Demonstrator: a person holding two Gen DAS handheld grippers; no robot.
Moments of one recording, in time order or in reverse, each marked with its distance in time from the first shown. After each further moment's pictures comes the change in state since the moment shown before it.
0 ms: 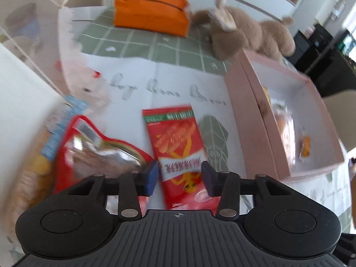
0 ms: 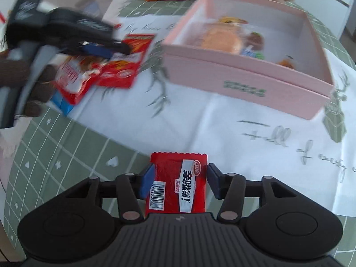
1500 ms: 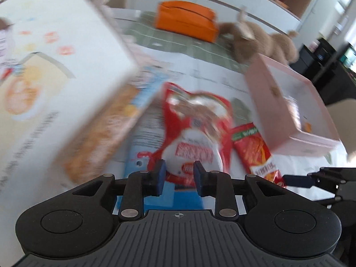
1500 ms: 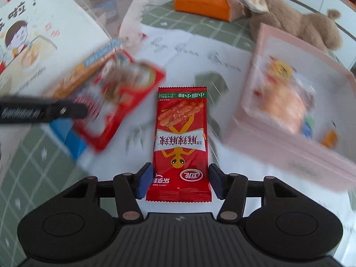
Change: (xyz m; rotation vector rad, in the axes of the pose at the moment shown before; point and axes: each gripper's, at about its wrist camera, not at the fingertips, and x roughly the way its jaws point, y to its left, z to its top) left arm -0.068 0.054 -0.060 -0.053 -0.059 -0.013; right arm 0.037 0.068 0.064 -0.102 -0.040 -0.081
